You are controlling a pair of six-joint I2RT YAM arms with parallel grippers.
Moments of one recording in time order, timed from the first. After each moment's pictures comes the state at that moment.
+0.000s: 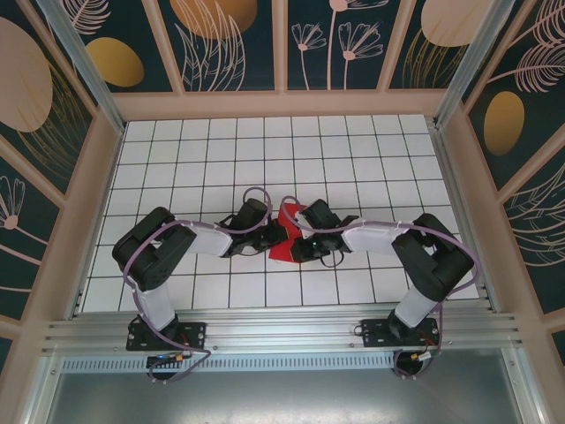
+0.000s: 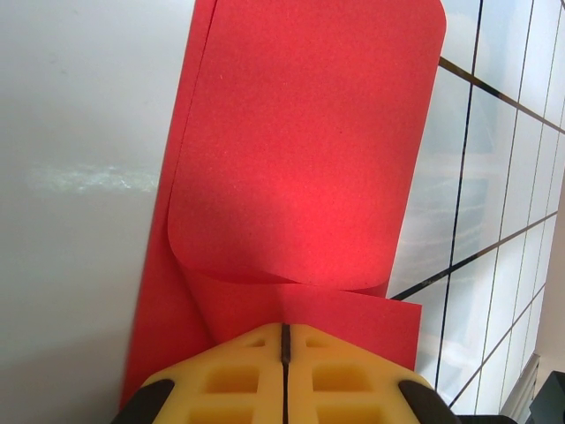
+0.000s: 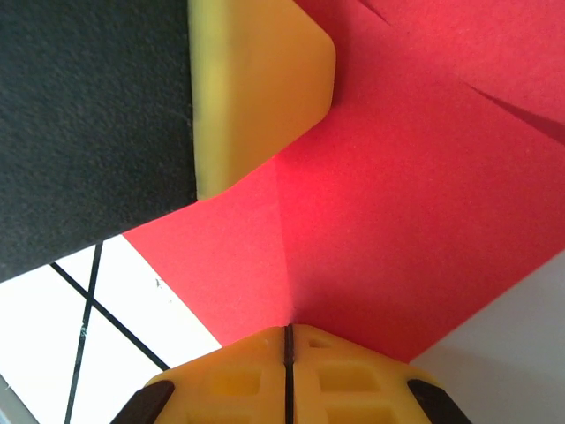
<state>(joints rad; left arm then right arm) -0.71 1.82 0.74 0.31 0.32 -1.05 0.75 1.65 0.77 -0.23 -0.37 0.42</state>
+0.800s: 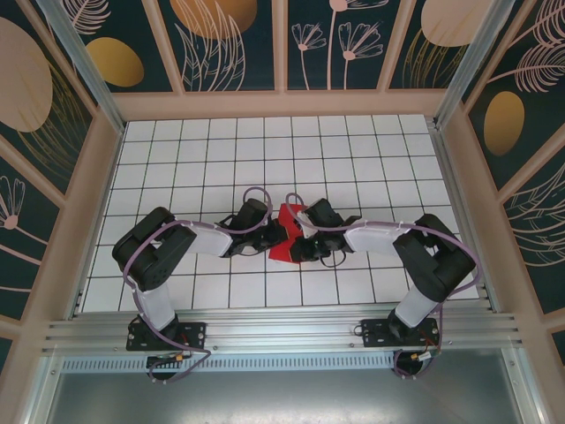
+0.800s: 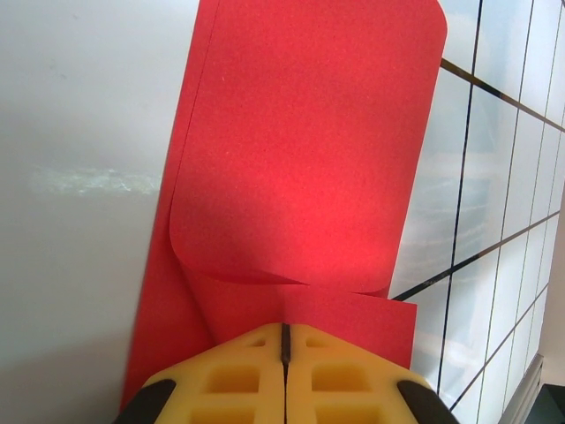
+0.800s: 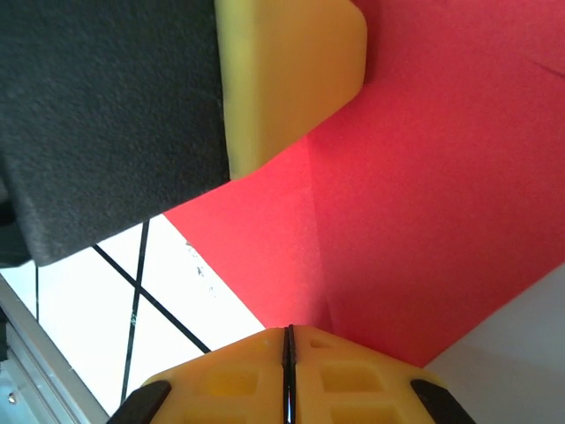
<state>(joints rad) -0.71 1.82 0.74 0.31 0.32 -1.04 0.72 1.64 0.75 -0.19 -0.48 0.50</state>
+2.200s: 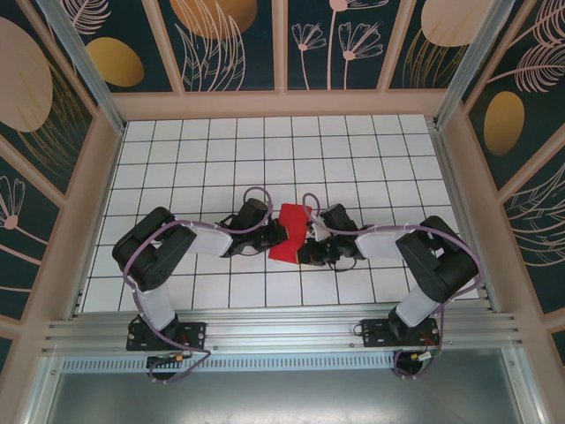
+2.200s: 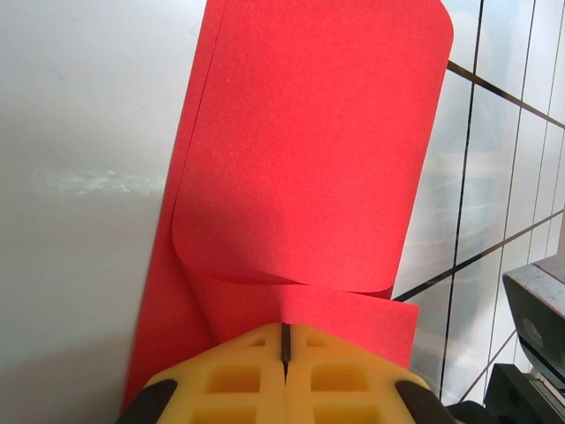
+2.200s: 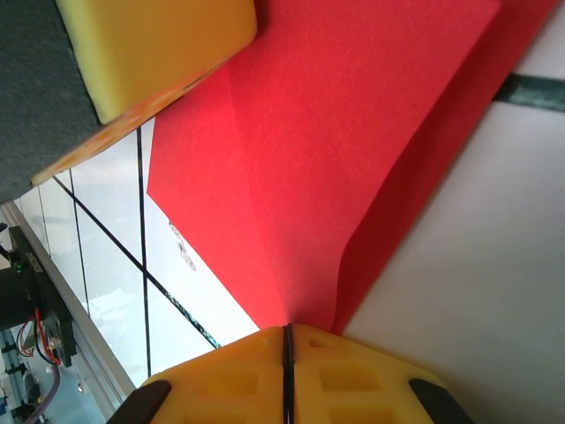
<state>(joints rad) -0.71 1.82 0.74 0.30 0.31 -1.03 0.64 1.61 0.58 0.00 -0.62 0.60</state>
